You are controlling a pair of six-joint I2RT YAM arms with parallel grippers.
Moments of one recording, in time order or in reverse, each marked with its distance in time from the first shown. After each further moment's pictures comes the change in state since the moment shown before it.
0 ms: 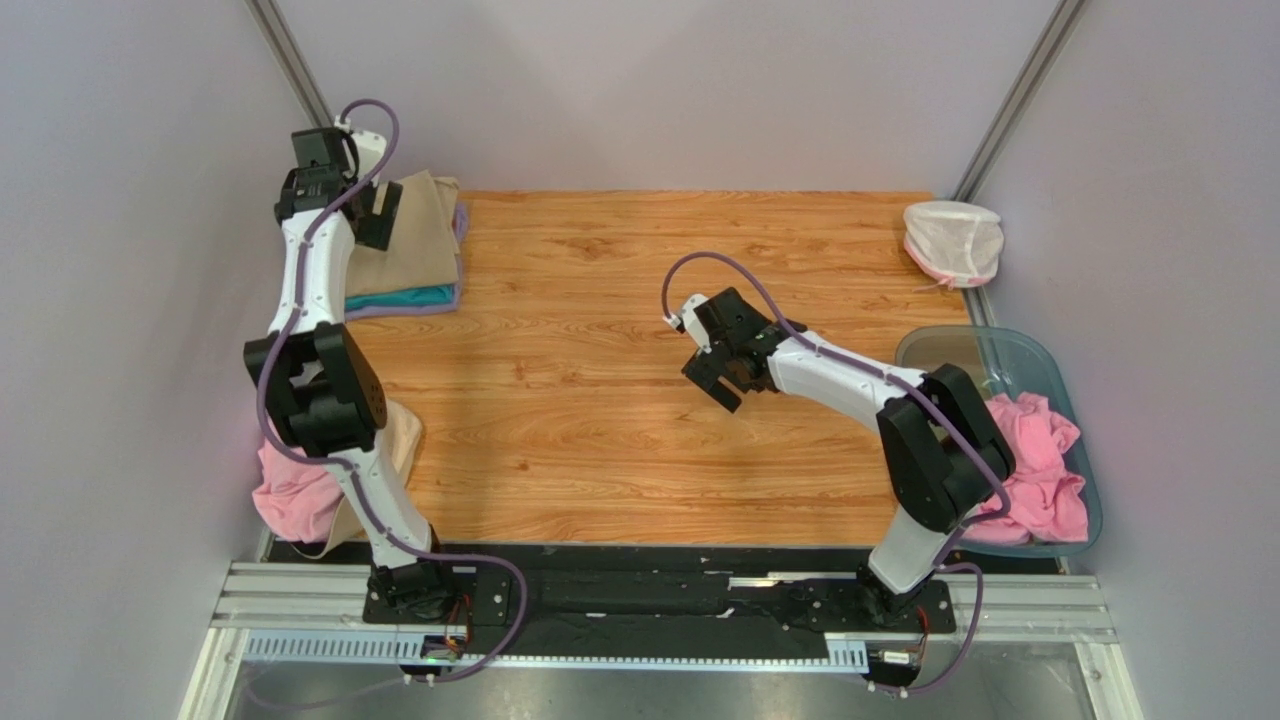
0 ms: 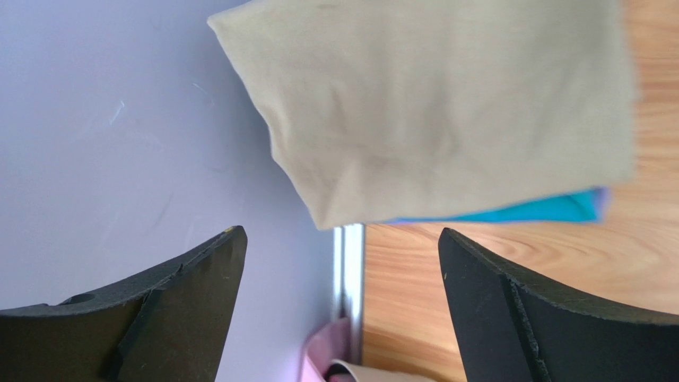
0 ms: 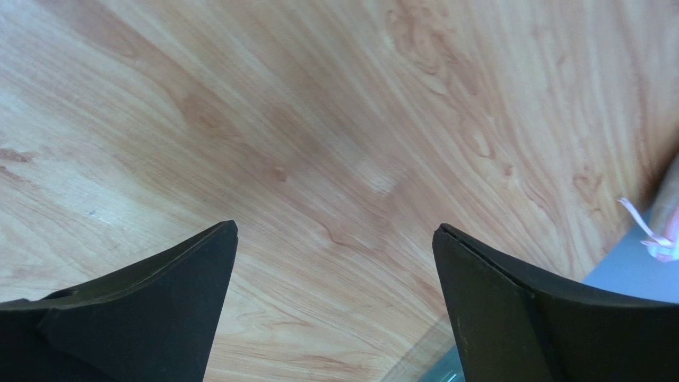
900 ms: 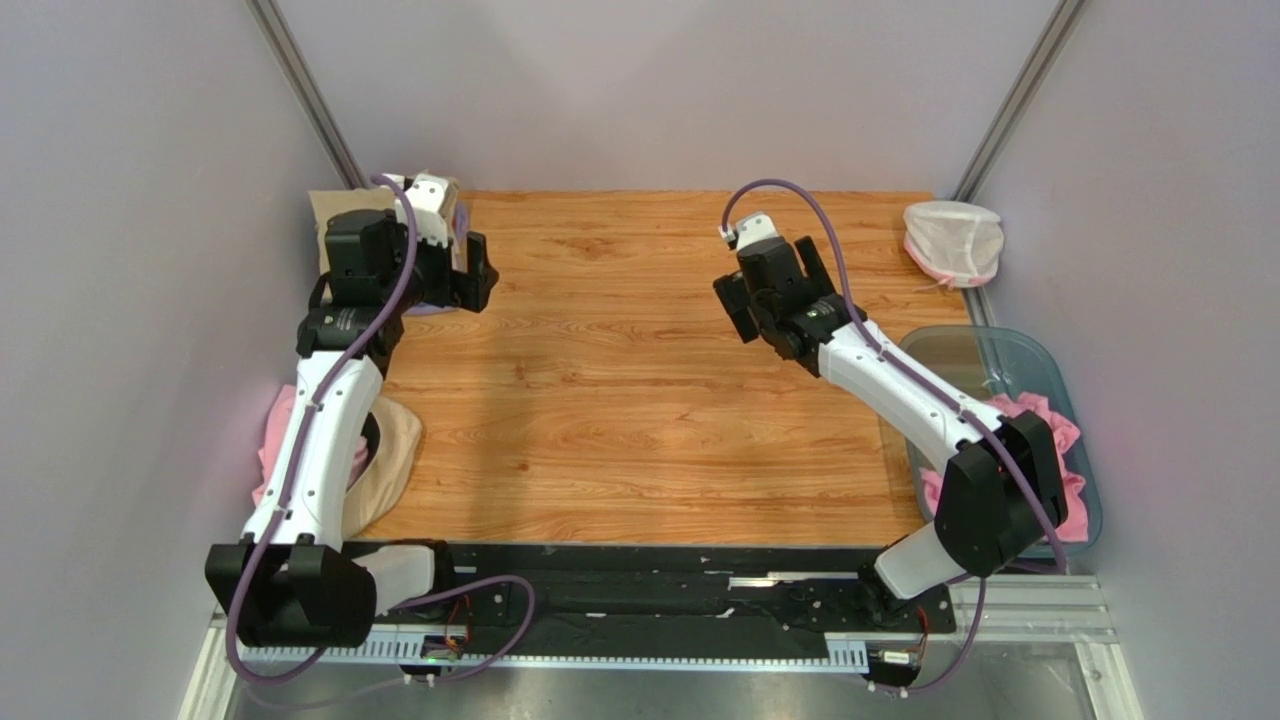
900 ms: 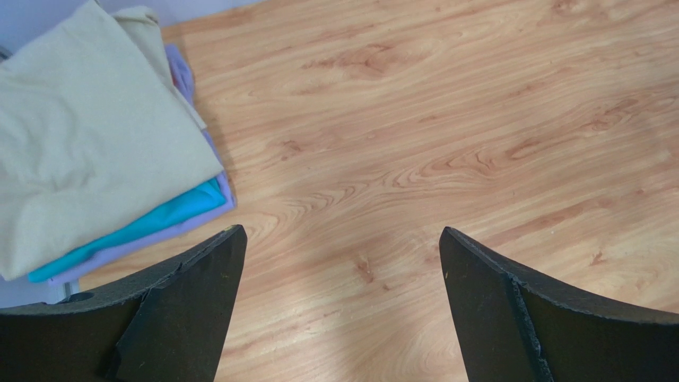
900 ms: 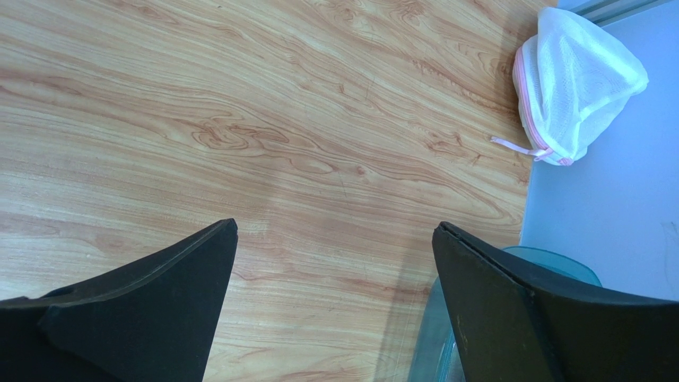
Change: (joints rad) left arm -0.240 -0.787 -0.702 0.187 0.497 -0.357; right arm -0.083 -0.200 0.101 0.056 0.214 0.205
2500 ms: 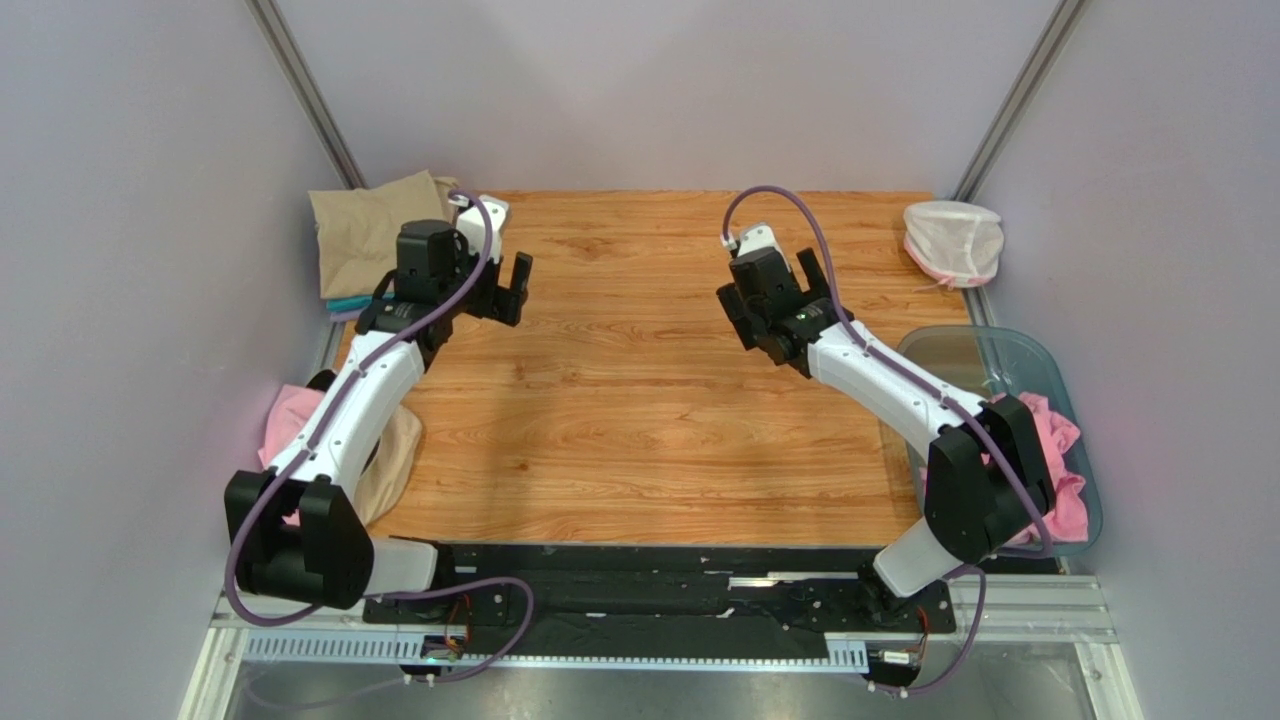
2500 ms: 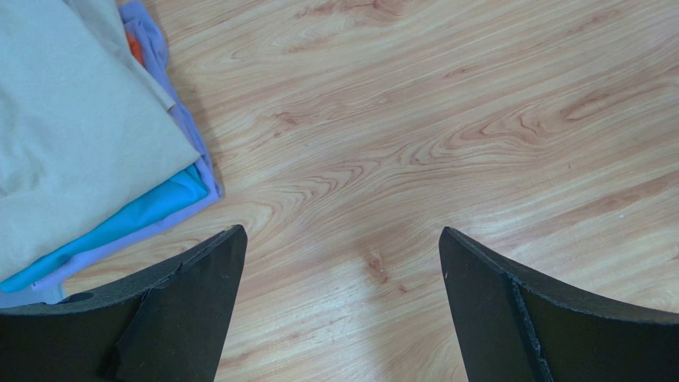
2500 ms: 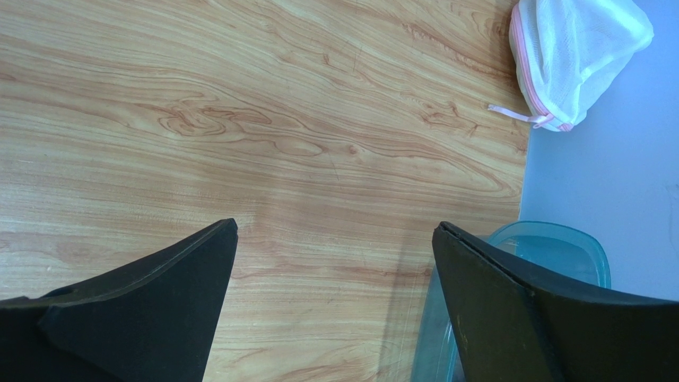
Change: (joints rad) left arm -0.155 0.131 -0.100 0.138 -0.183 0.061; right arm 0.000 0.043 -0.035 0.012 0.078 0.053
